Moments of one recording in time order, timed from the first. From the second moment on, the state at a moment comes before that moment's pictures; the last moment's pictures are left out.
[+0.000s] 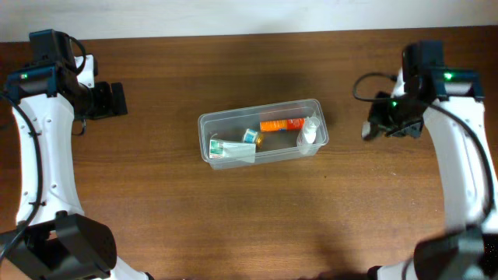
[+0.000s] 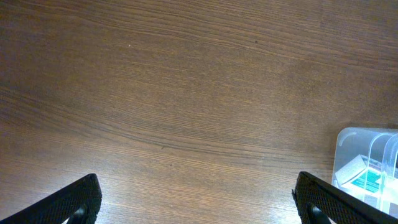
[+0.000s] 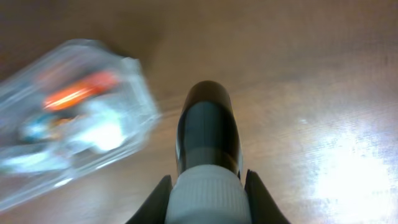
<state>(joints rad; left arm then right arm) 0.22 1.79 1.81 -1.22 0.00 0.04 -0.05 1.63 1.67 -1.33 -0.07 0.31</state>
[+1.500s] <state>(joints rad) 0.22 1.79 1.81 -1.22 0.00 0.04 0.43 2.00 1.67 -1.08 -0.01 0.42</state>
